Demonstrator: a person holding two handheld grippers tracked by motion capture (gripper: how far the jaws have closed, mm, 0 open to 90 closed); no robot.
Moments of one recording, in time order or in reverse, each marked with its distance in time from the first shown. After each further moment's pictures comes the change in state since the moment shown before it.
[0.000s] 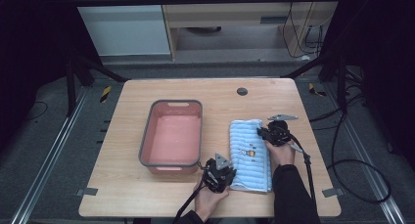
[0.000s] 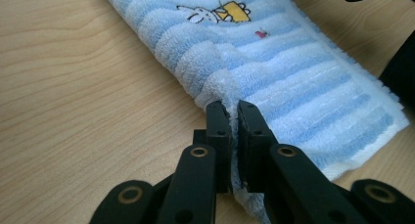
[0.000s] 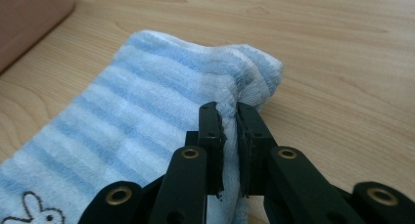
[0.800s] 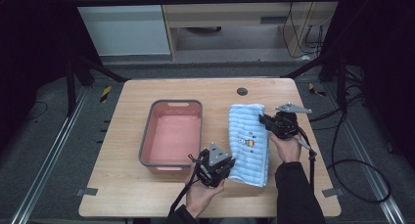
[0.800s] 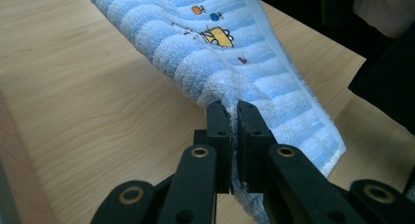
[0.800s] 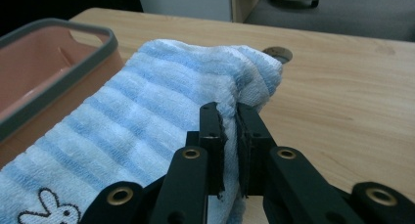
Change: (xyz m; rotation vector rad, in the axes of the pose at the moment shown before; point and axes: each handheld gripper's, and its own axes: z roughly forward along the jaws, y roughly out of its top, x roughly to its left) left arm -0.006 0.044 -0.062 -0.113 -0.006 0.109; right arm 0.022 0.042 -0.061 -0.191 0.022 -0.006
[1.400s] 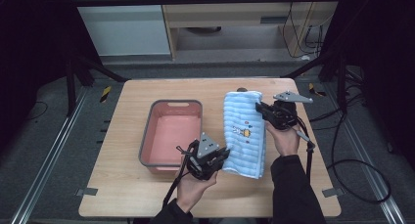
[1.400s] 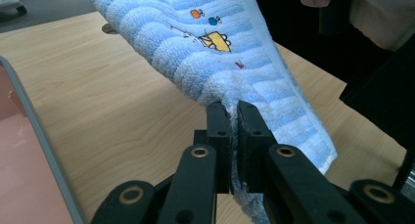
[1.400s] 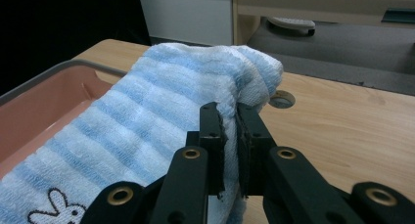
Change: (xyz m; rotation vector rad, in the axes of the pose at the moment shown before) left arm 0.012 0.026 -0.031 -0.059 -0.003 -0.003; right arm 0.025 0.044 -0.016 -0.066 -0.005 -0.038
